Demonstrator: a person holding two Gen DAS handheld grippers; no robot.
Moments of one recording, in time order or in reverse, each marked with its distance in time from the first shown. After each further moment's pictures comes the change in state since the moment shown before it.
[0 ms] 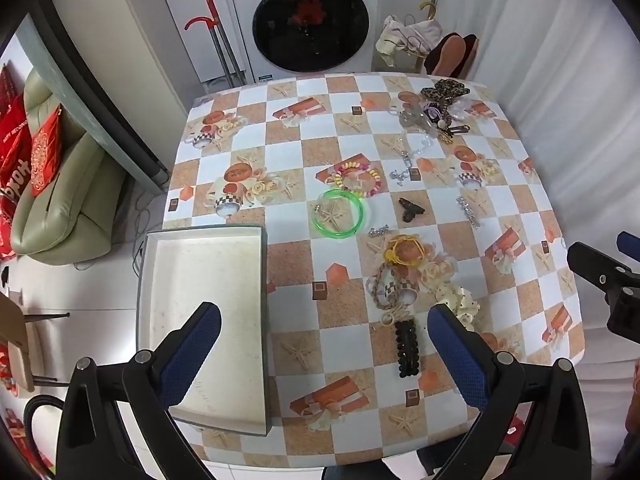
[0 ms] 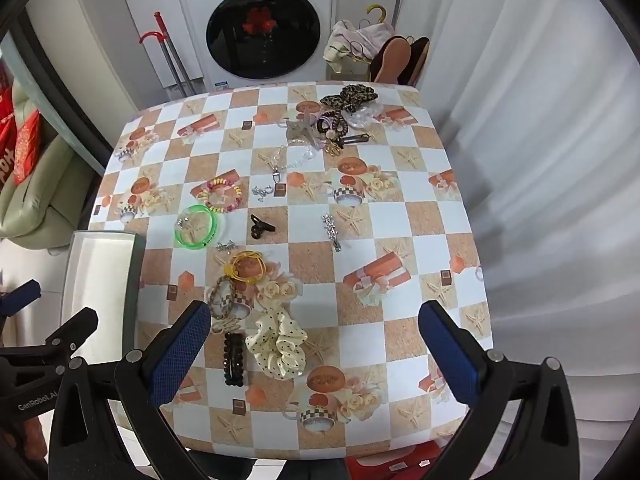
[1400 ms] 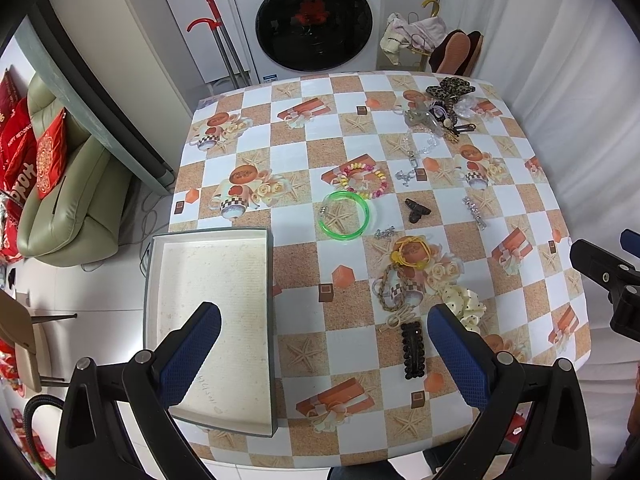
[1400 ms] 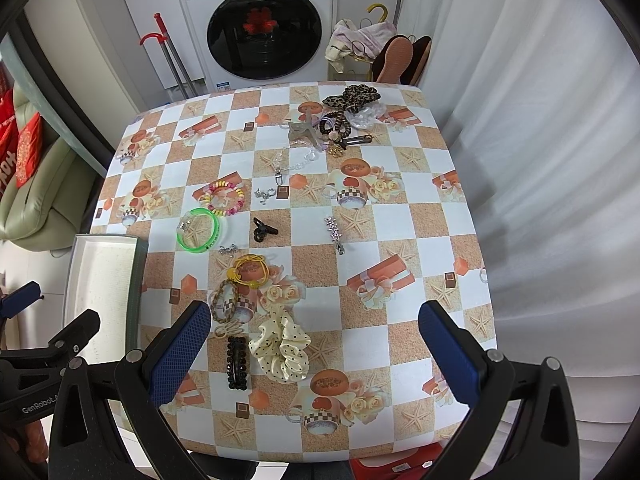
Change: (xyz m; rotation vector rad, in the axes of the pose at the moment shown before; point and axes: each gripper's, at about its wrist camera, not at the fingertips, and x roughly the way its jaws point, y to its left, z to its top) left arm 0.002 0.003 0.002 -0.002 0.000 0.009; right arm 0.011 0.002 -0.001 0.014 0.001 0.004
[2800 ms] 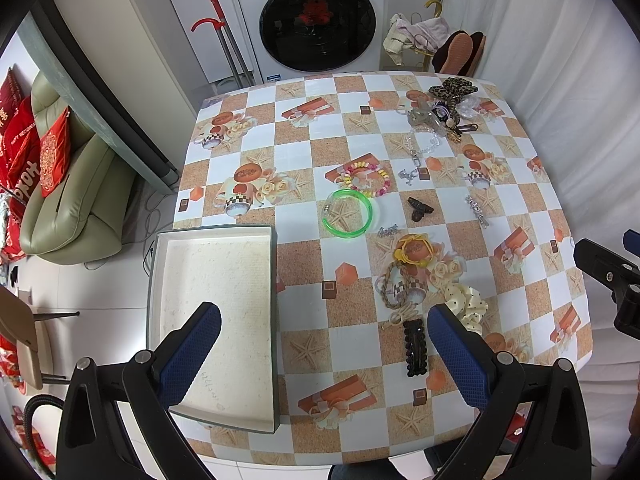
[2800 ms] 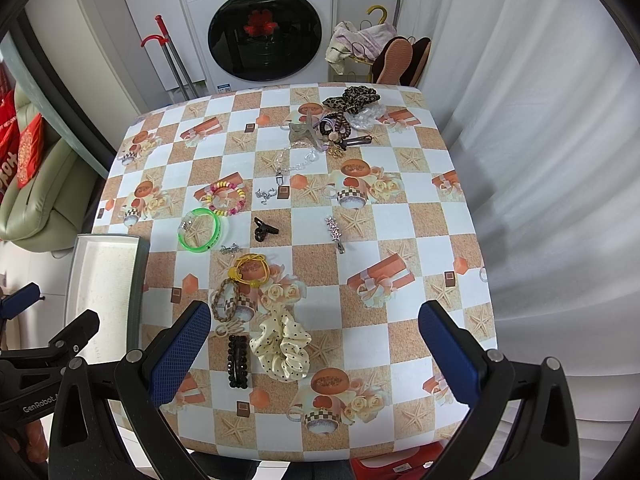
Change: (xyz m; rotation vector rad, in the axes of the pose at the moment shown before) left arm 0.000 -0.004 0.002 0.007 0.004 0.006; right arm -0.002 -0.001 -0.002 0.001 0.000 0.002
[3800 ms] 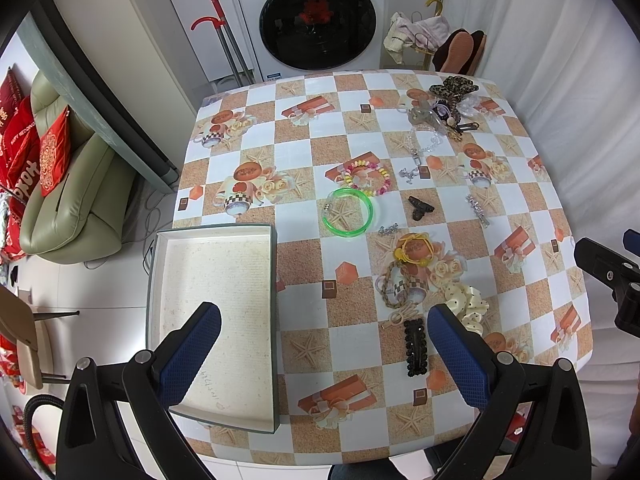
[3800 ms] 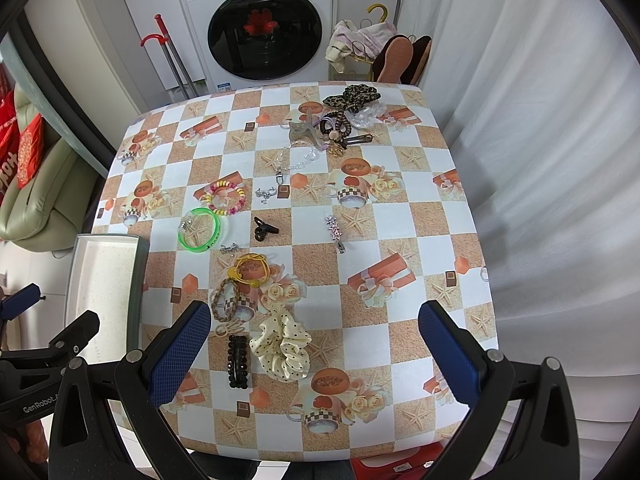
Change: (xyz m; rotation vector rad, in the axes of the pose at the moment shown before) left arm 0.000 -0.002 0.000 0.001 0.002 0.003; right arm 0.002 -0.001 -0.001 0.001 0.004 0.004
